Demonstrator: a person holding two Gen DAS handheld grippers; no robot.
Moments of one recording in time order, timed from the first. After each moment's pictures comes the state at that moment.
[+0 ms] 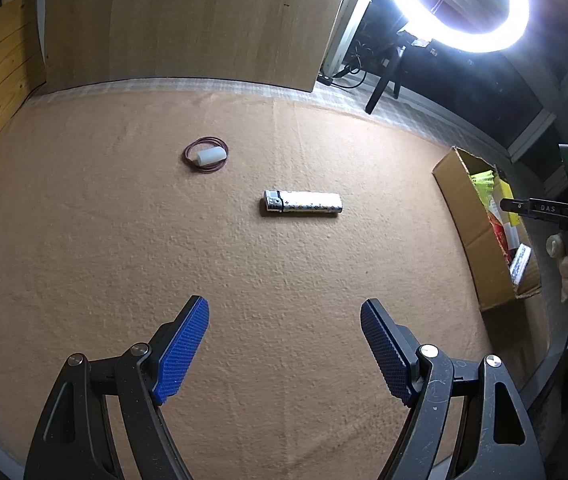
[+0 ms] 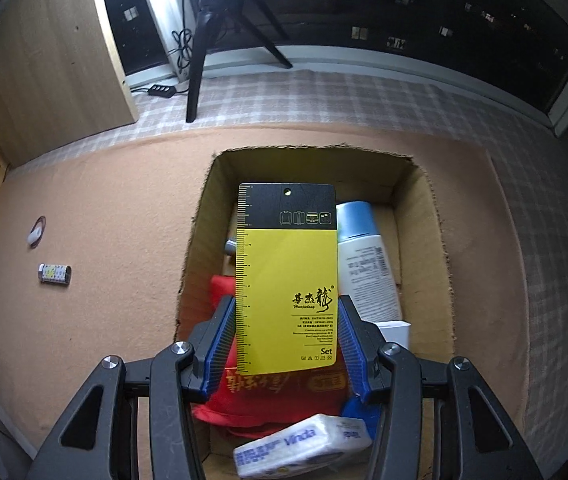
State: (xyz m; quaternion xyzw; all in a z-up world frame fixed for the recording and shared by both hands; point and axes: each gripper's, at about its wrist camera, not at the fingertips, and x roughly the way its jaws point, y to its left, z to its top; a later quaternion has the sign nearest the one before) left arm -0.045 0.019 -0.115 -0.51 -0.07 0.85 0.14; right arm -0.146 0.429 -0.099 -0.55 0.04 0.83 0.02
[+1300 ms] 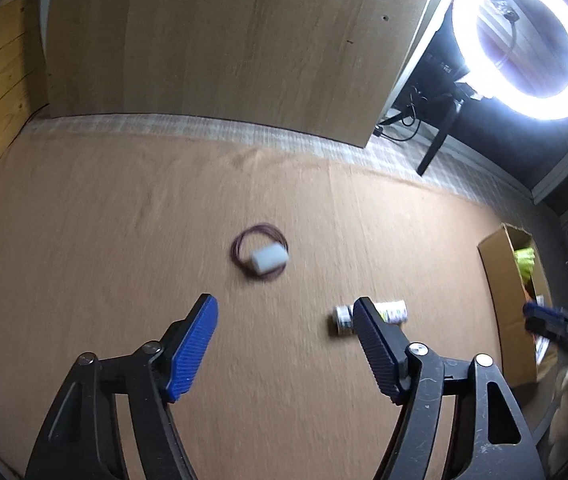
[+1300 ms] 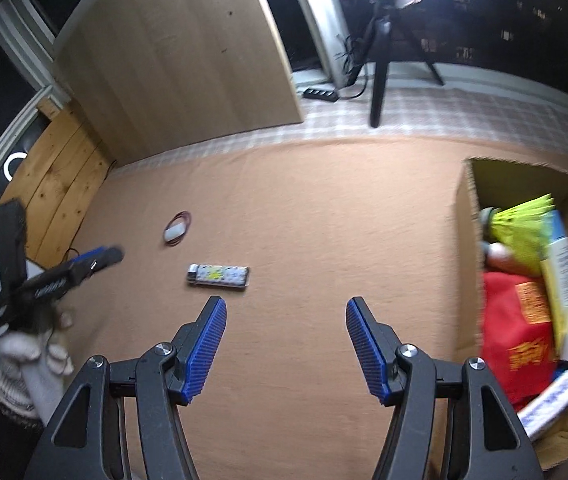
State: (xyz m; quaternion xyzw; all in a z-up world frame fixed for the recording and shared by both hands) left arm -0.169 -0.029 -0.117 -0.49 -0.09 0.86 0.11; right arm -0.134 0.269 -0.090 -0.51 0.12 0.84 -0.14
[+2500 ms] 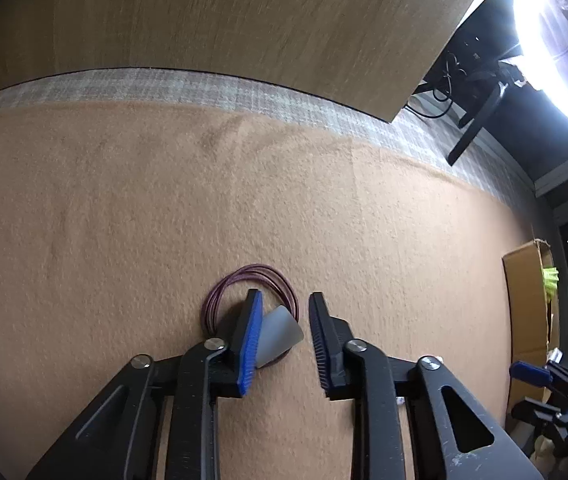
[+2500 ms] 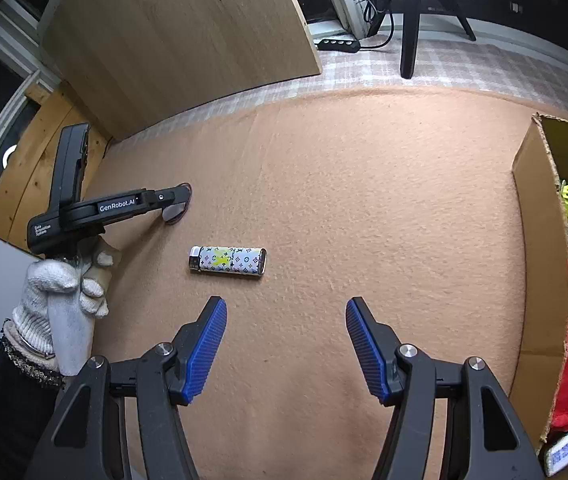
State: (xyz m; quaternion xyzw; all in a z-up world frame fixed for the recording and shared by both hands) left arm -0.269 -0.012 -0.177 -0.56 -0.11 0.81 0.15; right arm -0.157 0.245 -0.131 -0.56 0.14 0.80 -0.15
